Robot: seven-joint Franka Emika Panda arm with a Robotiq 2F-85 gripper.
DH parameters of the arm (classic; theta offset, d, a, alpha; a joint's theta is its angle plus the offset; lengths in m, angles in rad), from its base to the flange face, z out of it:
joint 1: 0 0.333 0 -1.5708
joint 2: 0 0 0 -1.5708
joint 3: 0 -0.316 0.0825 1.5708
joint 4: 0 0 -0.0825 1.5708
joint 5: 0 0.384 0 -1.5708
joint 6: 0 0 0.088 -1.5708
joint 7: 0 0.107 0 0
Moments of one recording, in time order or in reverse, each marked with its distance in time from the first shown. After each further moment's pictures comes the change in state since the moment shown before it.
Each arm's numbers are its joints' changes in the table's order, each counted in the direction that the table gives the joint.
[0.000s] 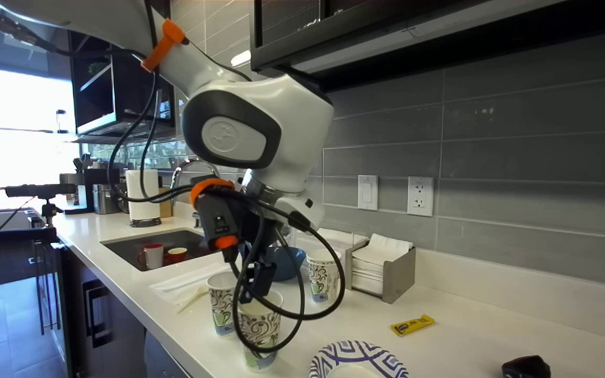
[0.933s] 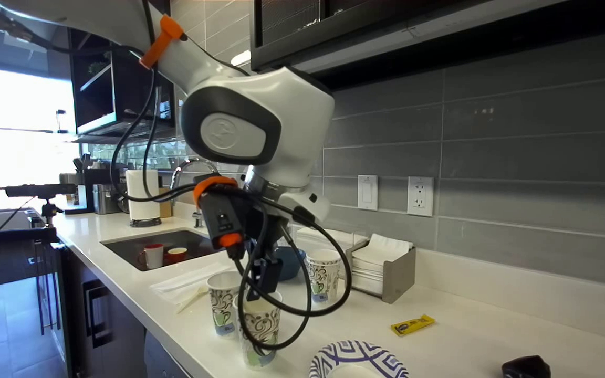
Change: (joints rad) arm -0.003 -0.011 0.006 0.000 0.000 -0.038 0.001
